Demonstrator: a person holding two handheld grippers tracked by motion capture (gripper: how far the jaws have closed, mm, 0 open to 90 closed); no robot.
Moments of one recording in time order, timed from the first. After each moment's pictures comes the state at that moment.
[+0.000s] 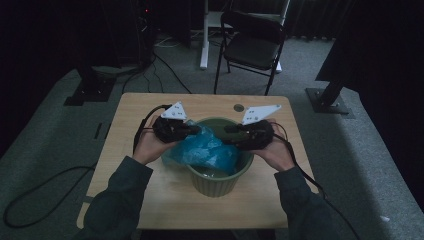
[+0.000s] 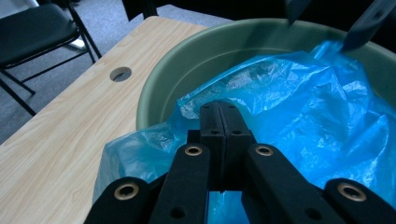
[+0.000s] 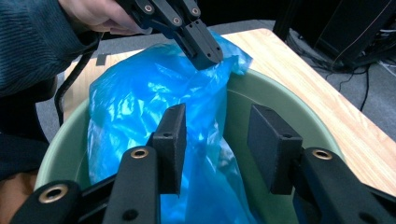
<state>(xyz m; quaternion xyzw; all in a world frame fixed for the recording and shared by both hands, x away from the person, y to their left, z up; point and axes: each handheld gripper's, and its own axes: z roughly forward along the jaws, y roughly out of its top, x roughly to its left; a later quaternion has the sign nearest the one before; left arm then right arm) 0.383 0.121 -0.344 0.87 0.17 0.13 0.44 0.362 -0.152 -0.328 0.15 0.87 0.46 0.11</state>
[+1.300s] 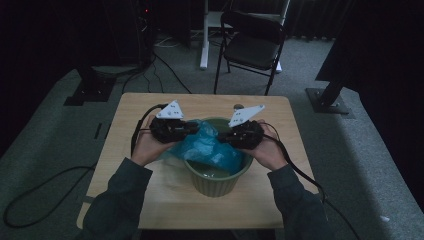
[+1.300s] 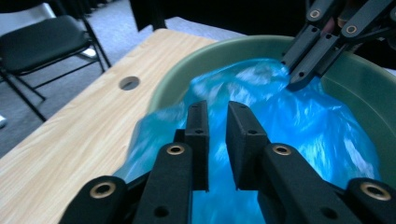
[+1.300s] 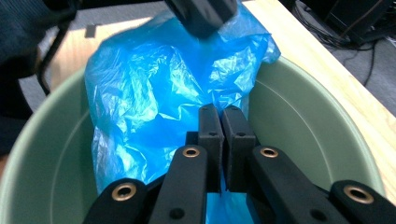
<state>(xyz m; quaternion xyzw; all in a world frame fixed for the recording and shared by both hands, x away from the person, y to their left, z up) 0.375 0.139 -0.334 0.85 0.20 0.15 0.46 0.367 -0.134 -0.337 0.15 0.89 0.40 0.11</state>
